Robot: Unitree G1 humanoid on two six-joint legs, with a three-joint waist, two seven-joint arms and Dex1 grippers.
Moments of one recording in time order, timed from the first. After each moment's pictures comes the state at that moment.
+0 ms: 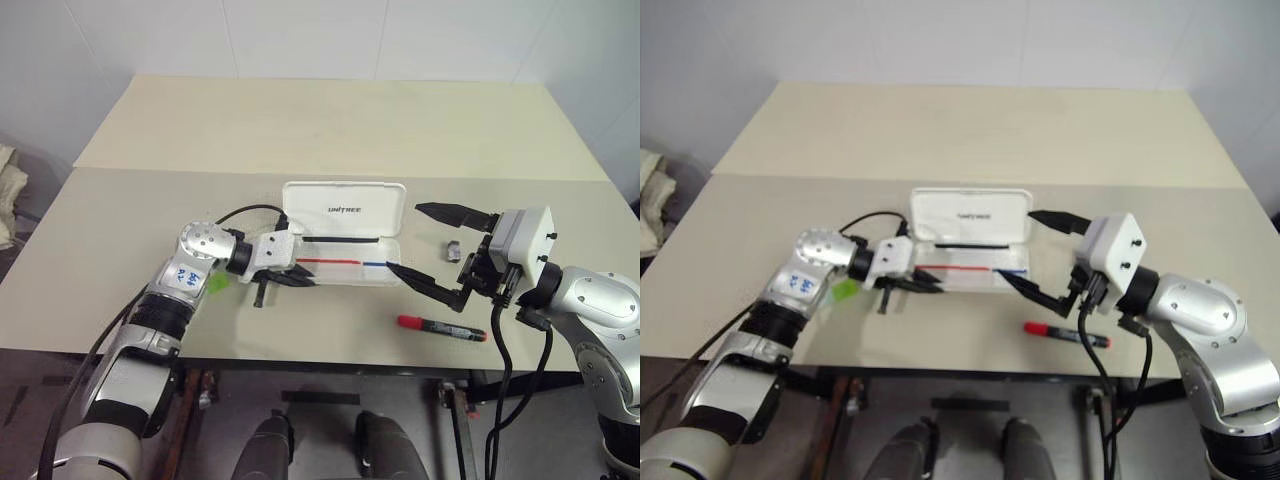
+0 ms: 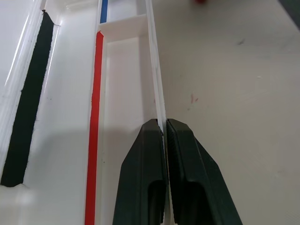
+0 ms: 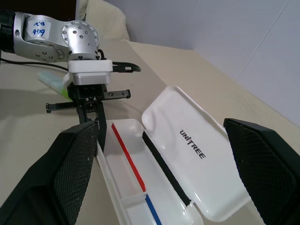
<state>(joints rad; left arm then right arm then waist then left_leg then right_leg) -0.80 0.49 -0.26 0.51 -0.02 -0.16 -1.31 -0.22 -0.73 -0.16 -0.58 0.53 0.35 0.78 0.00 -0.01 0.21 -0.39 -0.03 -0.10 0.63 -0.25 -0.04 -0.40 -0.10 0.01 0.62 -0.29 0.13</state>
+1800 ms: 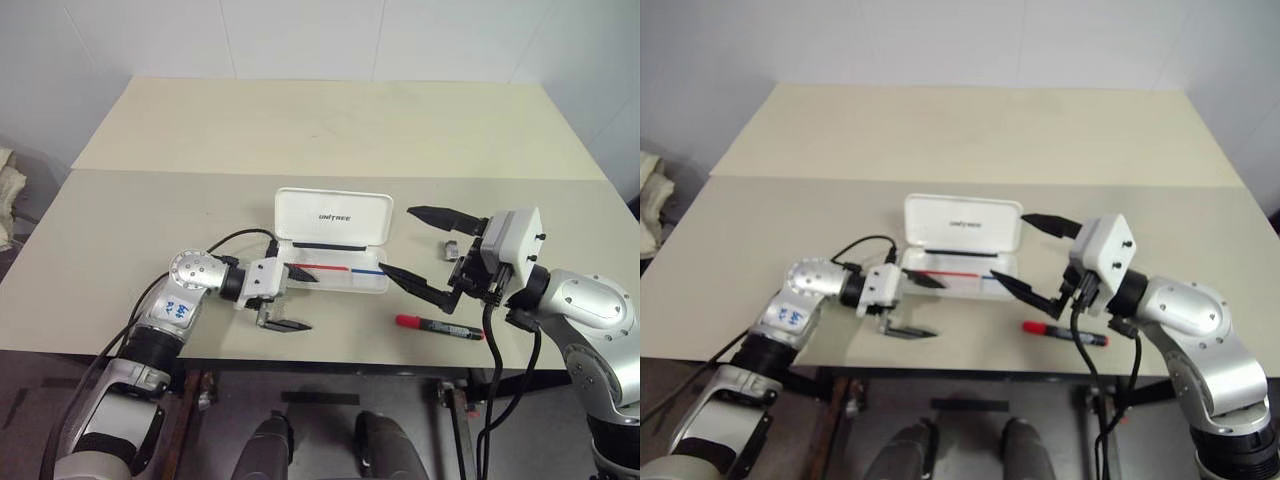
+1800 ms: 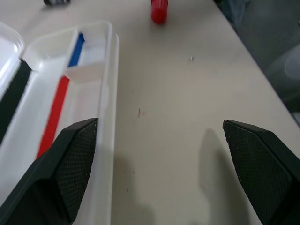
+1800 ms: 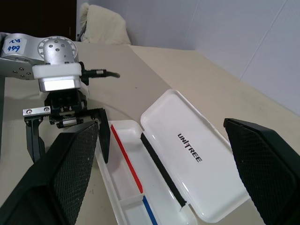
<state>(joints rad) -0.60 0.51 -0.22 0.35 -0.16 -0.19 -1.30 -0.20 -0.69 -0.14 -0.58 0.55 0.37 0.77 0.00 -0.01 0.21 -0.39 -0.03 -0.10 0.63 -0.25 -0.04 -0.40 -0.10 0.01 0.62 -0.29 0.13</state>
